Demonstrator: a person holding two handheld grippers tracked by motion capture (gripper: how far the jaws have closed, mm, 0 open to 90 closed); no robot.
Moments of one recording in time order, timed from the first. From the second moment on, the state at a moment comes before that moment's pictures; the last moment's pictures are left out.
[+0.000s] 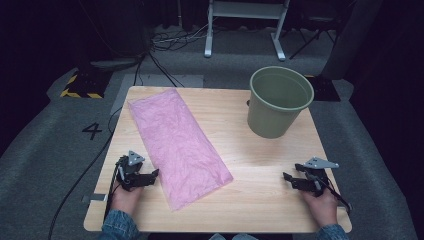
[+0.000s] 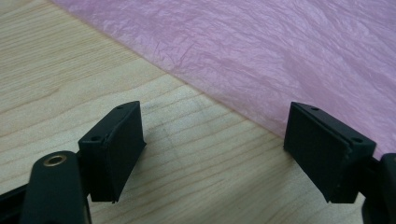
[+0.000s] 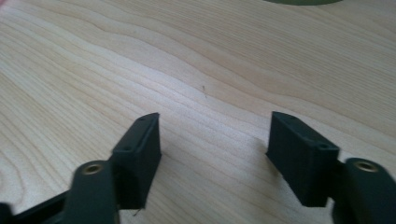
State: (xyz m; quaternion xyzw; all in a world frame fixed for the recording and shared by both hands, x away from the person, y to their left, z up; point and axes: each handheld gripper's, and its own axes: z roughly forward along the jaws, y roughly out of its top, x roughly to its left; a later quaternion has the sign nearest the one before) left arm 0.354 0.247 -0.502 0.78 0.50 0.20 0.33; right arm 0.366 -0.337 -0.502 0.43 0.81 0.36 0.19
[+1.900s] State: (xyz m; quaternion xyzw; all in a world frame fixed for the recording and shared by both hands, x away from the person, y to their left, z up) left arm 0.343 0.246 -0.491 0.80 0.43 0.20 0.35; right arm 0.503 -0.253 -0.324 0.34 0.82 0.42 0.19
